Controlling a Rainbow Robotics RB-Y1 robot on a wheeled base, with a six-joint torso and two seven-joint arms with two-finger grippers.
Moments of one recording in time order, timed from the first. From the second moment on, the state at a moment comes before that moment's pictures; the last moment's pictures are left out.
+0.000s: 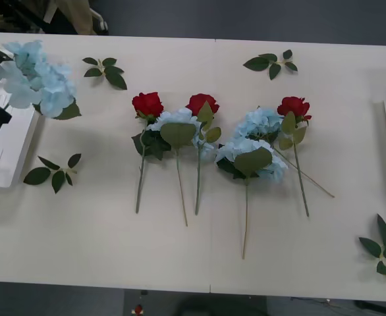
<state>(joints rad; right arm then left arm) -0.42 -1.06 0.03 -1.60 -0.71 1.19 1.13 -0.52 1.42 -0.53 -1.56 1.44 0.82 -1.92</state>
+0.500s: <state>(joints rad) -0.42 -1.15 0.01 -1.24 -0.73 0.95 1.49 -0.52 1.47 -0.53 -1.22 1.37 0.84 -1.92</state>
